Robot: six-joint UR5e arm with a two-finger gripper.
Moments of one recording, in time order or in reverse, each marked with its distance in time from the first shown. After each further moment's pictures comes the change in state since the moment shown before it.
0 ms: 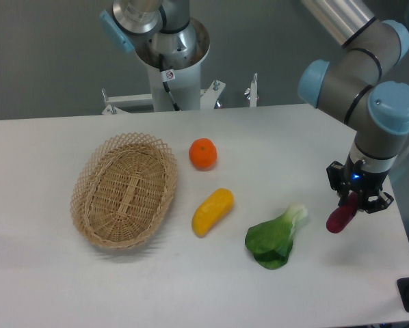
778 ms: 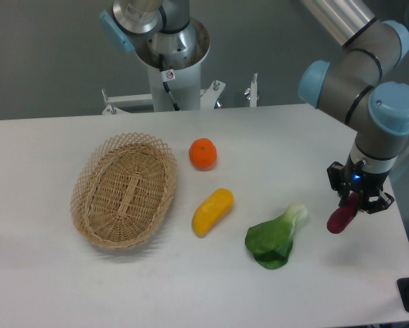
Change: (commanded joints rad) arm 0.000 -0.006 0.011 -0.002 0.000 -0.005
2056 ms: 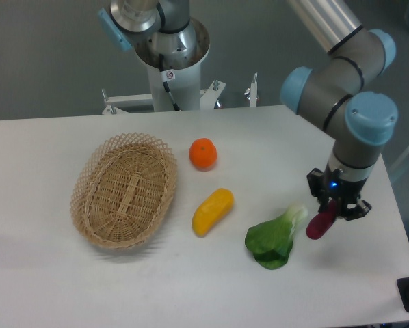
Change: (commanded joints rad) arm -0.116 0.038 -0.098 0.052 -0.003 -0.147
